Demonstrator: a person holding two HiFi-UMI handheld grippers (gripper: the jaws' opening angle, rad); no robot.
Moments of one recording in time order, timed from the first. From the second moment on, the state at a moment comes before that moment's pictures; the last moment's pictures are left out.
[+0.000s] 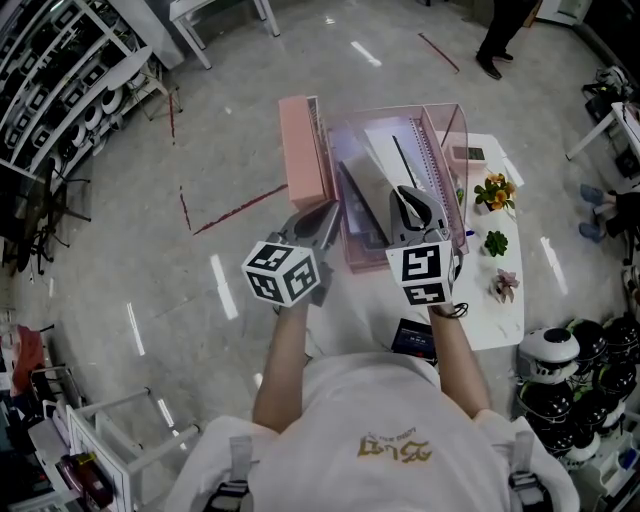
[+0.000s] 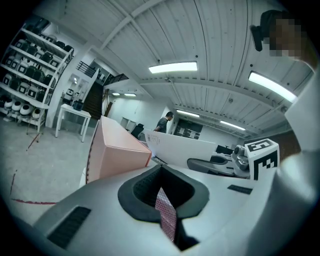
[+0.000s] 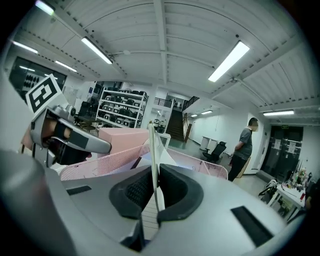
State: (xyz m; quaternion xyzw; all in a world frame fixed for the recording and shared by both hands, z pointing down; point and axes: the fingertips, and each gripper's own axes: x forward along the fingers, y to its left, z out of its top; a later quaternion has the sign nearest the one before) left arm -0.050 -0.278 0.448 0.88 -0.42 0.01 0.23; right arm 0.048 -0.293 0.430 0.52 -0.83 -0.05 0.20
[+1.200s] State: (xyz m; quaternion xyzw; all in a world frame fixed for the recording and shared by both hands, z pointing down) left arm -0.055 -0.279 0.456 0.88 -0.42 0.00 0.24; right arm 0.028 -0.288 0.481 0.42 -0.86 0.03 0.30
